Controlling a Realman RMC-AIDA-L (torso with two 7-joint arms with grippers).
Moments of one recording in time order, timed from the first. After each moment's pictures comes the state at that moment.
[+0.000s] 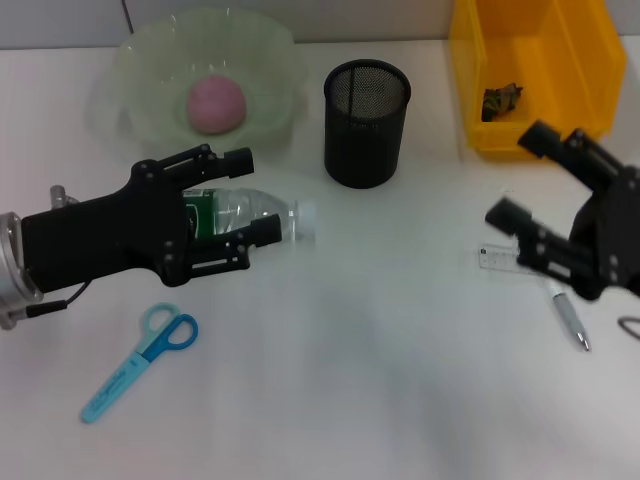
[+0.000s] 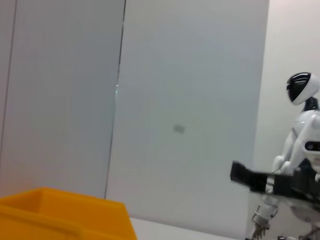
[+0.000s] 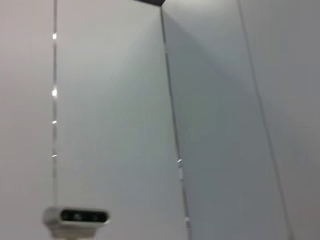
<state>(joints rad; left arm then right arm) -0.37 -2.07 0.91 0.66 1.59 1.72 -1.15 0.30 2.08 -0.94 -0.35 -1.28 -1.87 0.79</state>
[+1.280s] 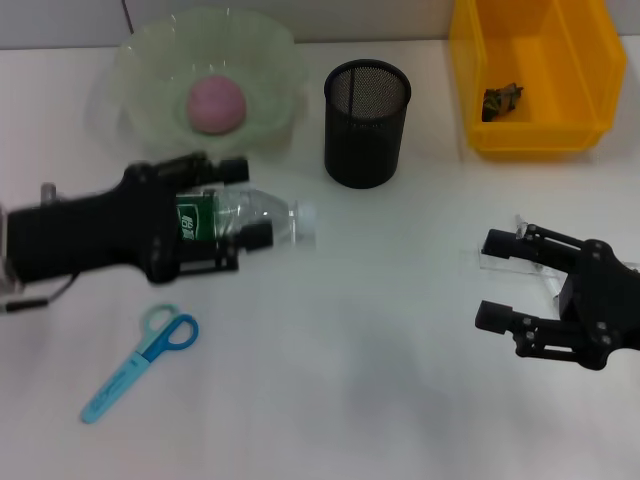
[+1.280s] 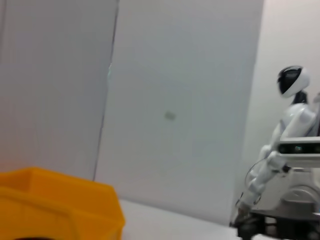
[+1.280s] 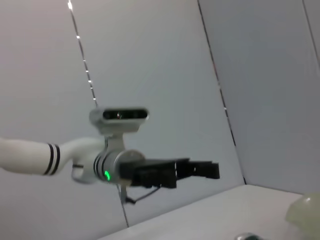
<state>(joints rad) -0.36 -2.06 0.92 0.79 1.64 1.74 -1.34 0.27 2.04 -0.92 -0.56 -1.59 -1.82 1.13</state>
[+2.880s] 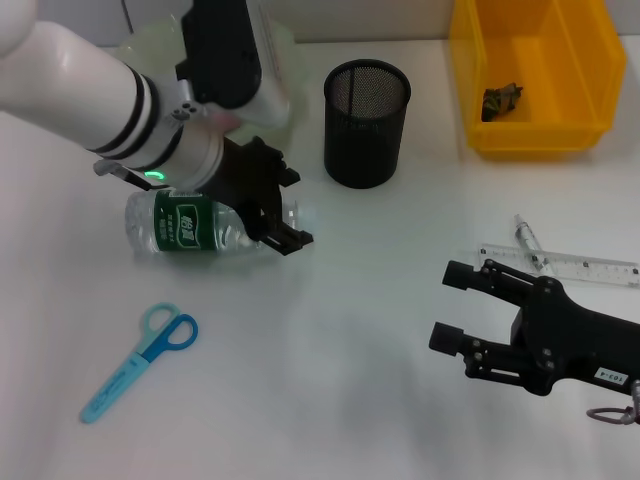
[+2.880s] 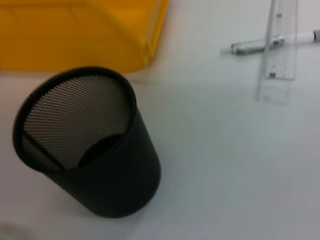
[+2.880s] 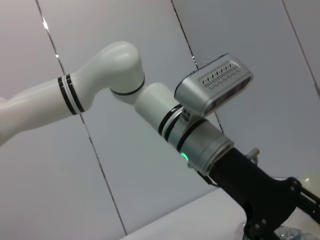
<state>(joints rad) -0.75 -2.08 1.45 0.99 2.39 1.19 -1.86 0.29 2.08 -0.93 -0.37 -1.59 -1.75 1.05</state>
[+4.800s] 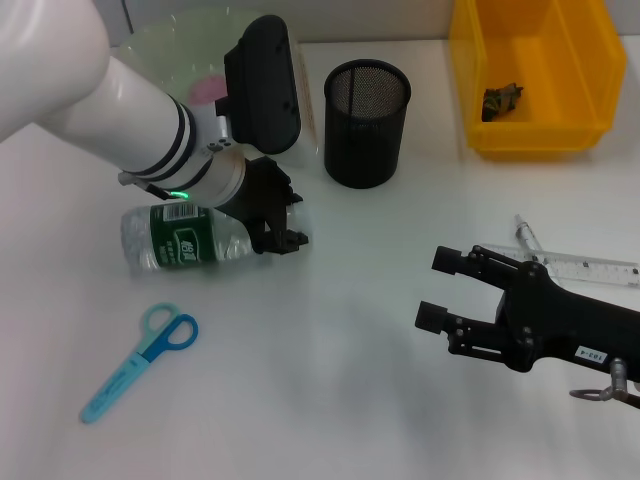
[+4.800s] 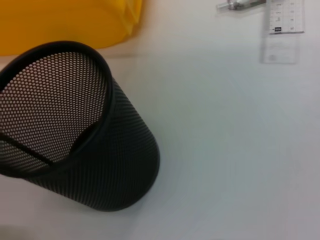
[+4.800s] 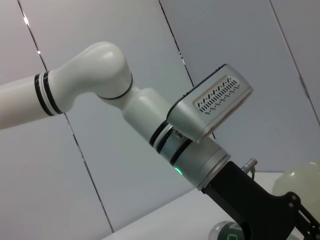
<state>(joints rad) -0.78 -2.08 1.61 0.90 2.42 1.05 -1.88 0.33 2.08 -0.92 -0.33 -1.58 -1.69 1.05</state>
